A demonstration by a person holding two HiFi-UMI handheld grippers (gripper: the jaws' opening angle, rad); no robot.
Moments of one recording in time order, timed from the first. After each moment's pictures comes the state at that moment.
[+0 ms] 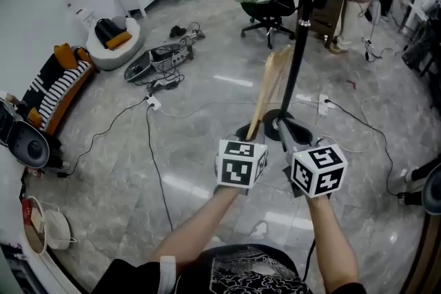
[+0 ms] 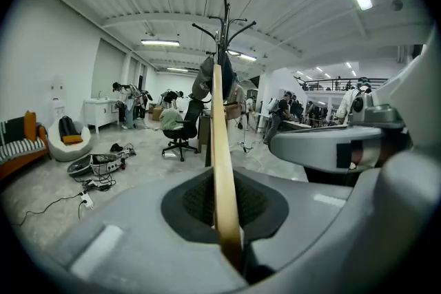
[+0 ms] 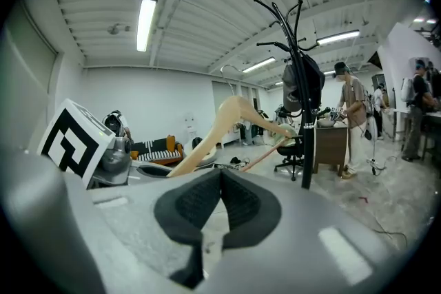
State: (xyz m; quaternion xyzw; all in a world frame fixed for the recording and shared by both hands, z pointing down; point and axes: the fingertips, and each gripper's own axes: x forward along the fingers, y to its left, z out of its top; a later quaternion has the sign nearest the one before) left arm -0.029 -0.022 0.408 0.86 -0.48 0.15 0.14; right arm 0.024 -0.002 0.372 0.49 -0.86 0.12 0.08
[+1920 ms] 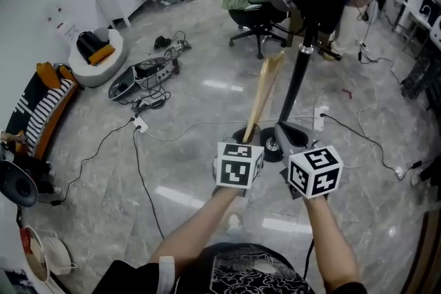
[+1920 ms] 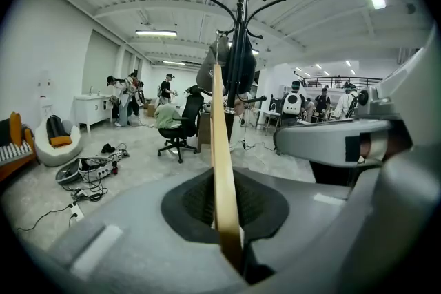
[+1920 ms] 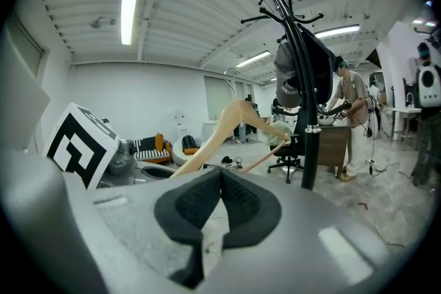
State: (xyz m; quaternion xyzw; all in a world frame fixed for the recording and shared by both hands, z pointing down) left arm -0.011 -0.237 0.428 0.86 -0.46 0.16 0.15; right arm 0.041 -0.211 0.384 0.51 -0.85 0.13 0.10
